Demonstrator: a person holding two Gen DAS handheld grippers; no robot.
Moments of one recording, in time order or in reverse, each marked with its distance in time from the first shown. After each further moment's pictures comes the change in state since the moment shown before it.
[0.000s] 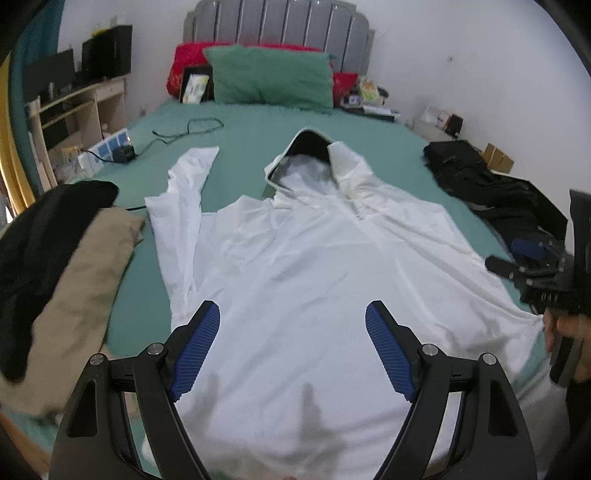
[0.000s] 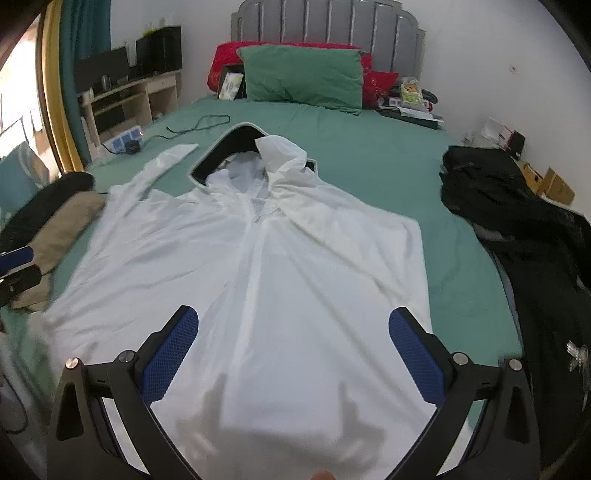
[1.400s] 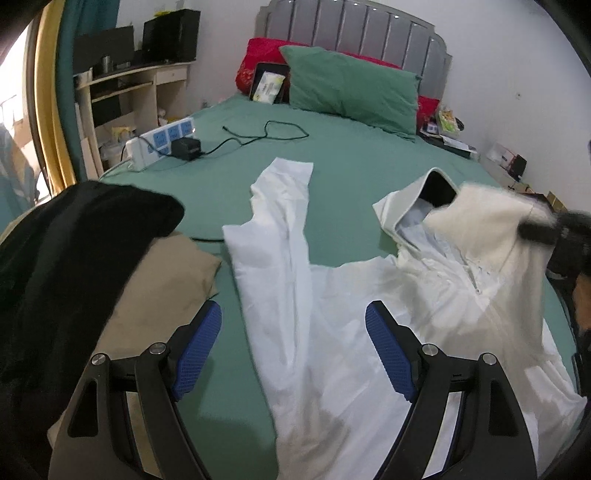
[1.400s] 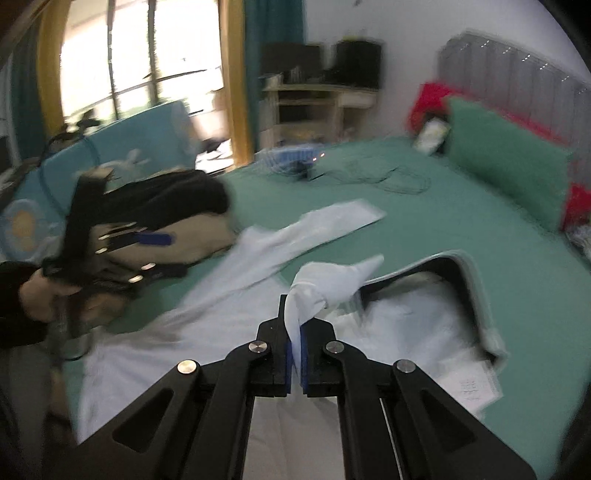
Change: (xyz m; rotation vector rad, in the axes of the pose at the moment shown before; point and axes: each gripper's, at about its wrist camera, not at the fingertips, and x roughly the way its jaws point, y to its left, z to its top) left arm 0.070 0.121 0.058 -0.178 -0.051 0.169; right arm 0.068 0.119 0.136 -0.487 -0.073 0.672
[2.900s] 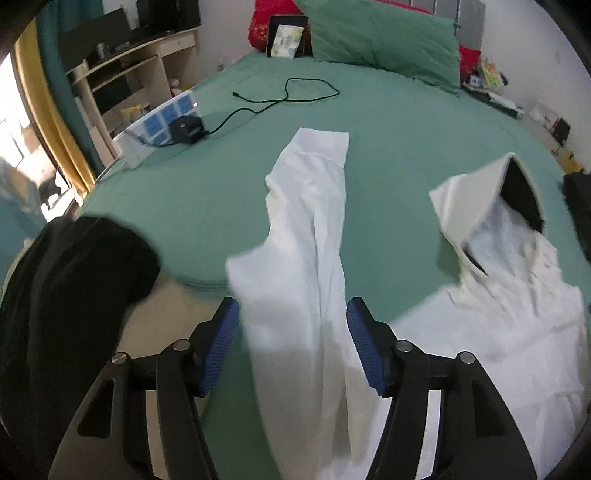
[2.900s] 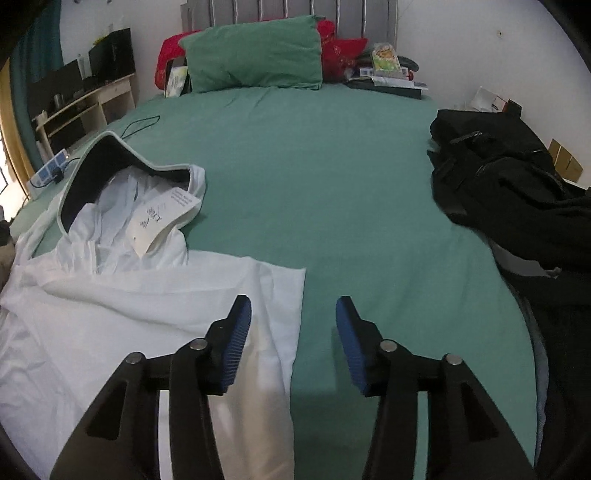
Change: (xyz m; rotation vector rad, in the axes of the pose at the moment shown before) left arm 0.113 -0.020 0.077 0.056 0.210 0.187; right arm -0.091 -0.192 -0.200 0.608 0.072 -0.686
